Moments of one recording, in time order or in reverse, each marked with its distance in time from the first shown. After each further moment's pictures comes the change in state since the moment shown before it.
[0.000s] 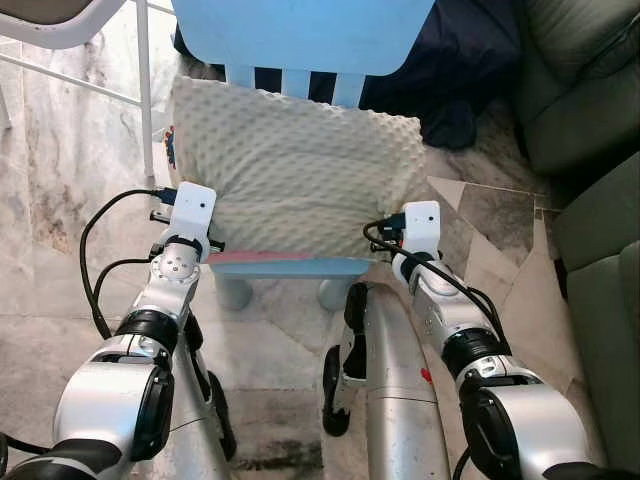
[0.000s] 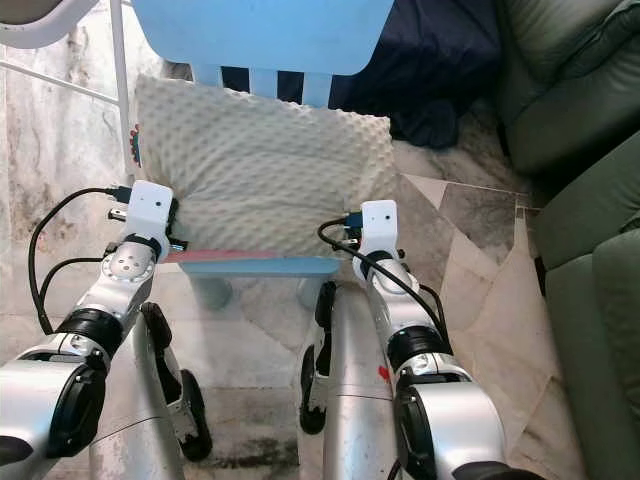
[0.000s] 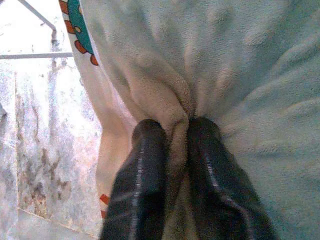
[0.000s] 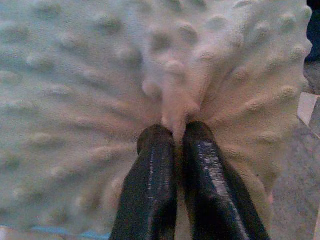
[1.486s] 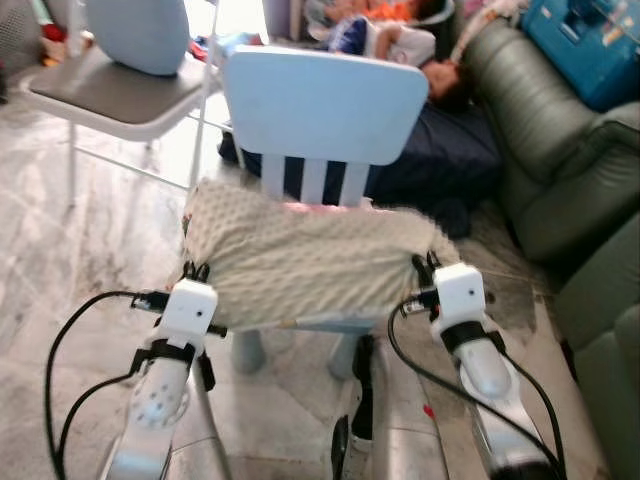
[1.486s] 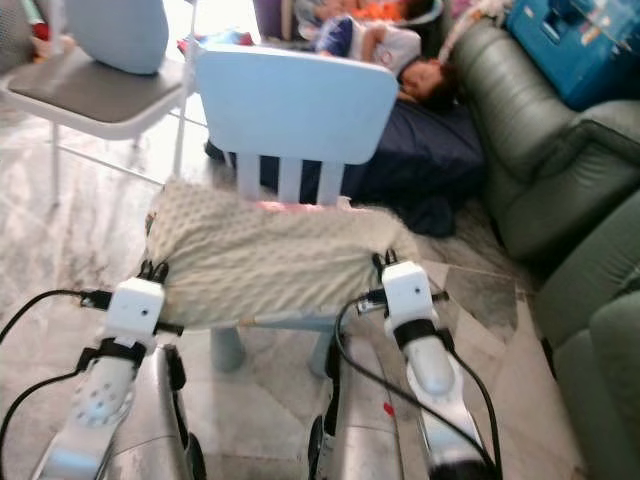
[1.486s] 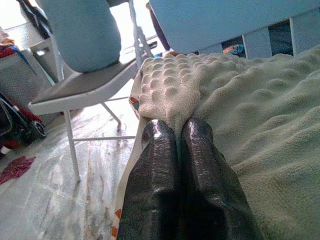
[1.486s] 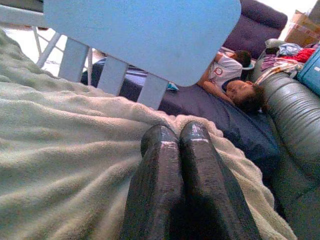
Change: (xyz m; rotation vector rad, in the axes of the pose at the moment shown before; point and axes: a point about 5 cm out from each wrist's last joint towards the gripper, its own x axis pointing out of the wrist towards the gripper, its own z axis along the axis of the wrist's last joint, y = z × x) left arm -0.137 -0.020 -0.032 0.055 -0.190 -0.008; right arm -0.107 -0.013 -0.024 -0.284 -0.270 -0.038
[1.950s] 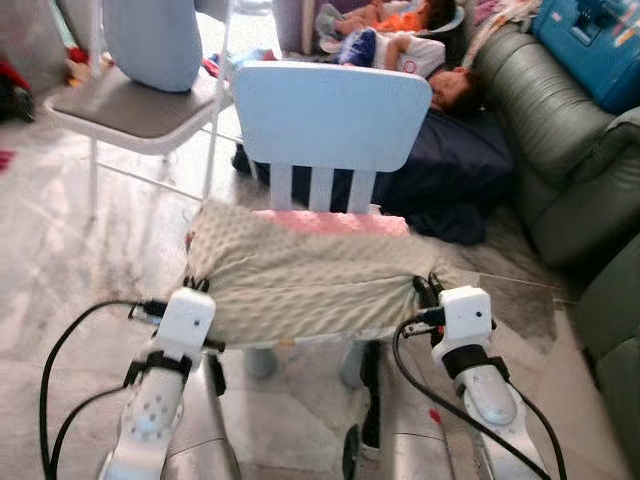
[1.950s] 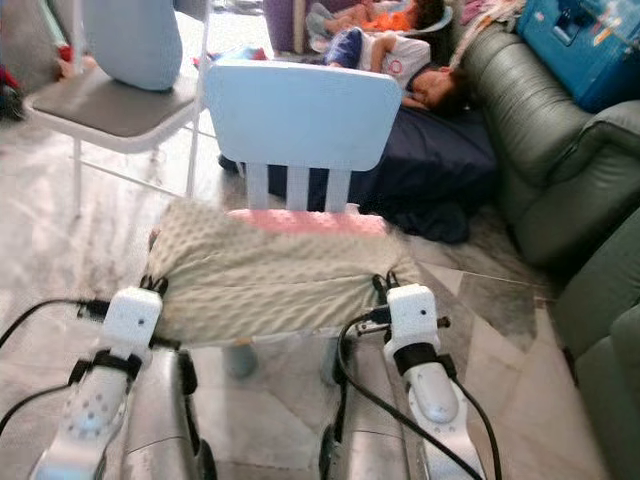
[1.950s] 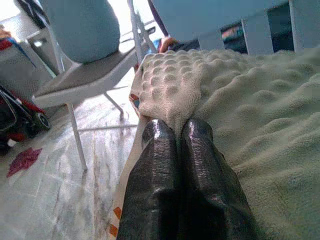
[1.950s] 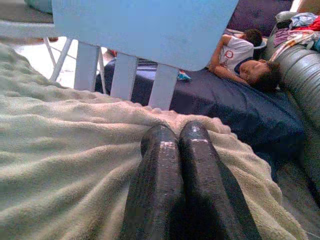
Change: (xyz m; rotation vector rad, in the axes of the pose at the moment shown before) left arm -0.004 -0.001 -0.001 -0.015 0.077 -0.053; right arm -0.018 0.008 -0.004 0.122 0.064 -0.009
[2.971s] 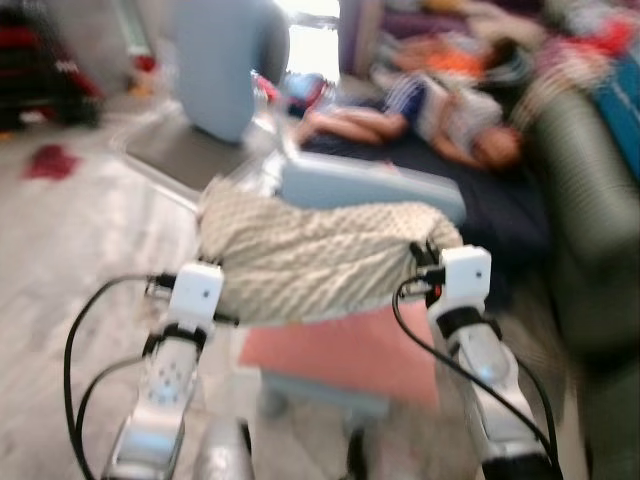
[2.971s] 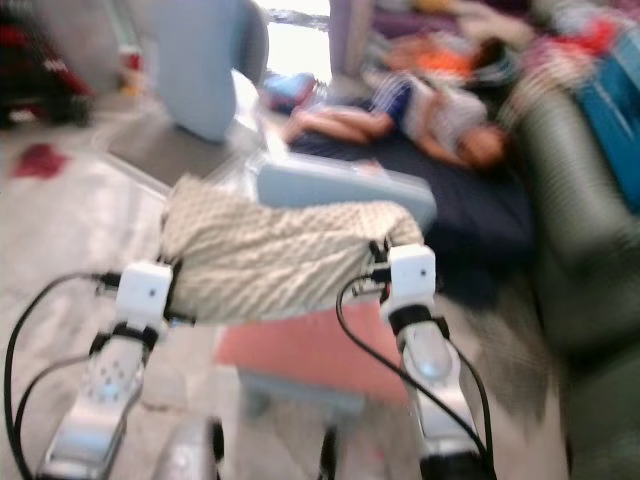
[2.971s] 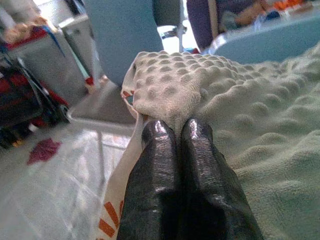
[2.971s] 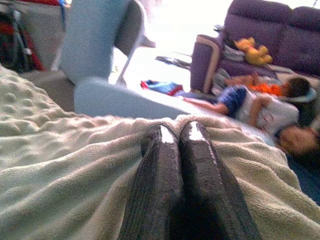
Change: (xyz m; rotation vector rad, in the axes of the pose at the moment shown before) left arm 0.030 -0.007 0.016 -0.090 -0.049 -0.021; right arm 0.036 -0.003 0.028 0.043 -0.080 0.005
